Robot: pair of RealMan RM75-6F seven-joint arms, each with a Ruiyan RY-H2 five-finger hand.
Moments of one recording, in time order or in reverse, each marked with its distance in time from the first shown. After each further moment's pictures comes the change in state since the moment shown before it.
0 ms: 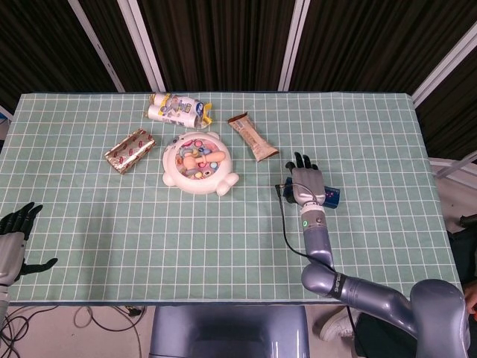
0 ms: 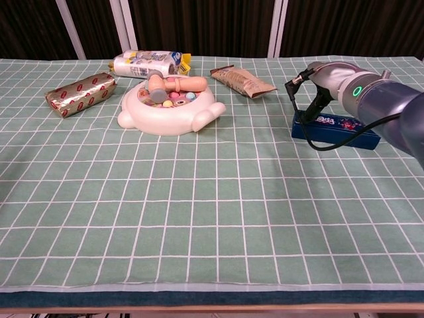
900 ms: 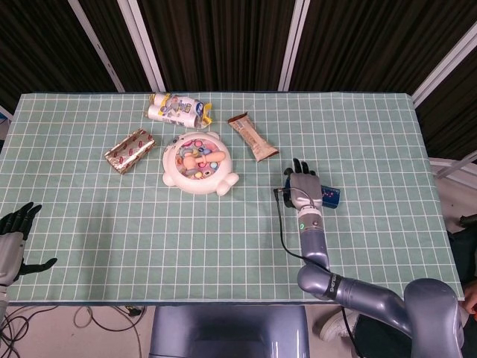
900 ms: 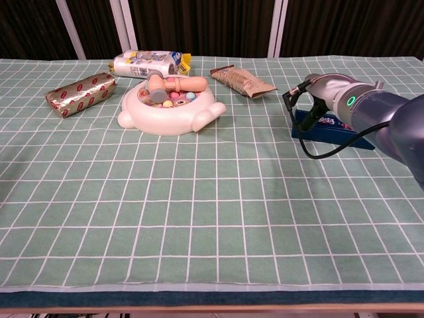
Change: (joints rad) left arm -0.001 0.006 0.001 -0.002 -0.002 -0.003 -0.014; right arm 0.011 -0.021 -0.016 -0.001 0.064 0.007 -0.016
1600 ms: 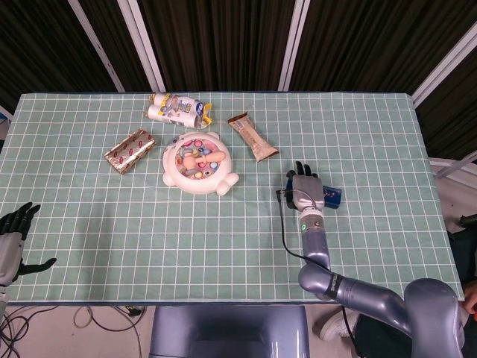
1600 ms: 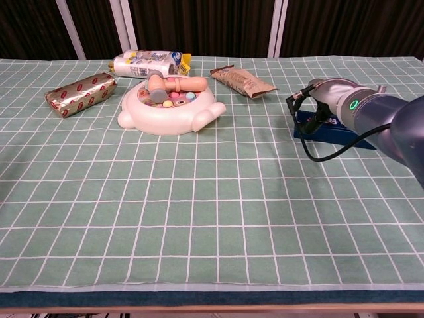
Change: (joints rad) left arm 0.003 0.003 -0.001 -0.002 -0.002 0.005 -0.009; right arm 0.000 0.002 -0.004 0.008 0.042 -0.008 -0.012
